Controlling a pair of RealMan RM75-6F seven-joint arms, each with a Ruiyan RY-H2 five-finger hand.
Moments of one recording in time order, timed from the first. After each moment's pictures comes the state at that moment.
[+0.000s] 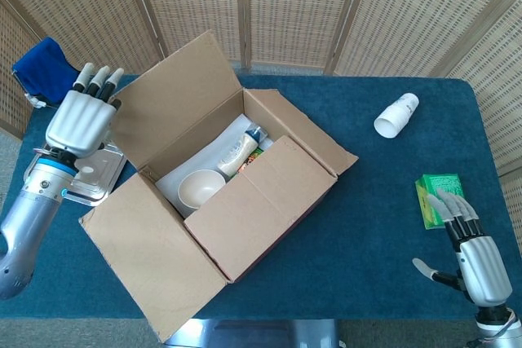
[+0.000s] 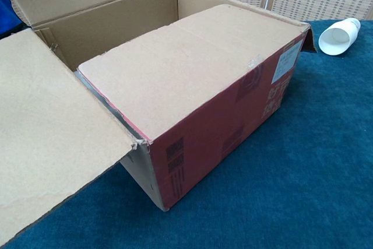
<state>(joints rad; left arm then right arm) -0.88 -0.88 -0.11 -1.85 0.90 1.10 0.77 0.05 -1.06 0.01 -1.74 -1.75 1.66 0.24</state>
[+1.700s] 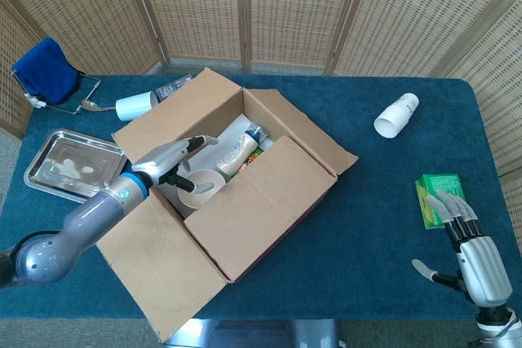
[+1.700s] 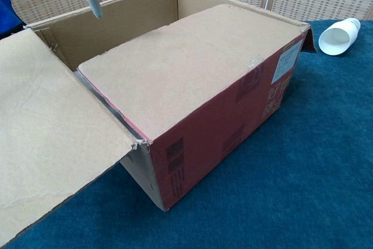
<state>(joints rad) -1.14 -0.88 -0.26 -1.99 0.27 0.53 0.11 0.06 -1.06 0.00 -1.74 -1.76 1.65 0.25</state>
